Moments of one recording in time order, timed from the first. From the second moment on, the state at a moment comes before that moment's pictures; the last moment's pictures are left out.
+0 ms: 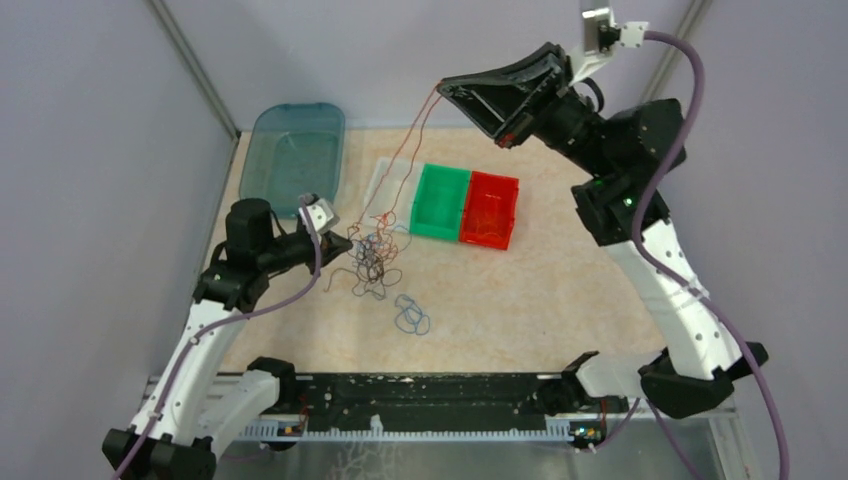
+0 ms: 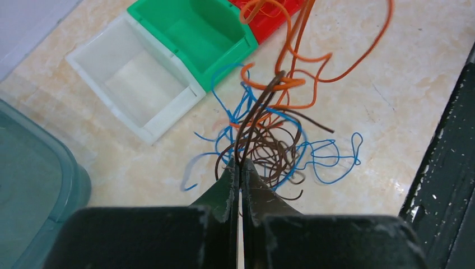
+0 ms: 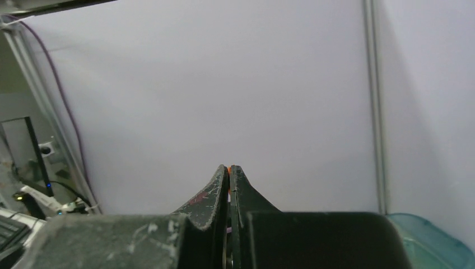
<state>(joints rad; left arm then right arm) -0.24 0.85 0.86 -0.47 0.69 0.41 0.61 1.29 1.74 0.26 -0.60 0.69</state>
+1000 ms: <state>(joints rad) -0.24 1.01 0.66 -0.36 0.10 0.65 0.60 1.08 1.94 -0.16 -0.10 0.20</state>
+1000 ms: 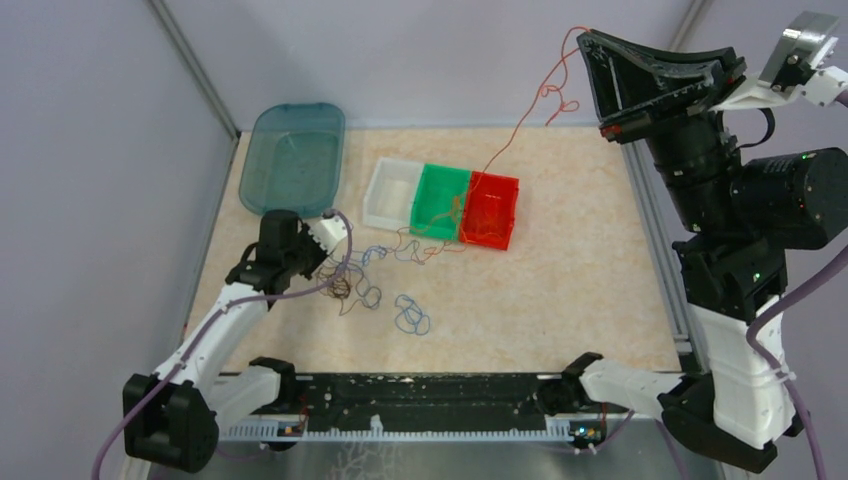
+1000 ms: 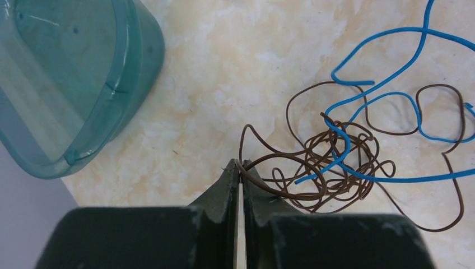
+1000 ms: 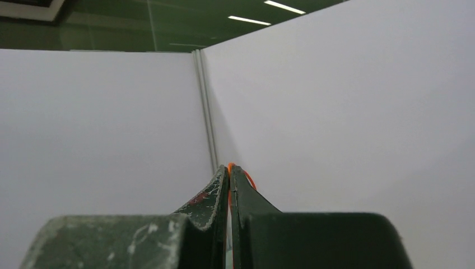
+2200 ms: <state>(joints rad) -0.24 0.96 0.96 -0.58 0.43 0.64 0.60 1.09 1.79 -0.15 -0.02 0.23</state>
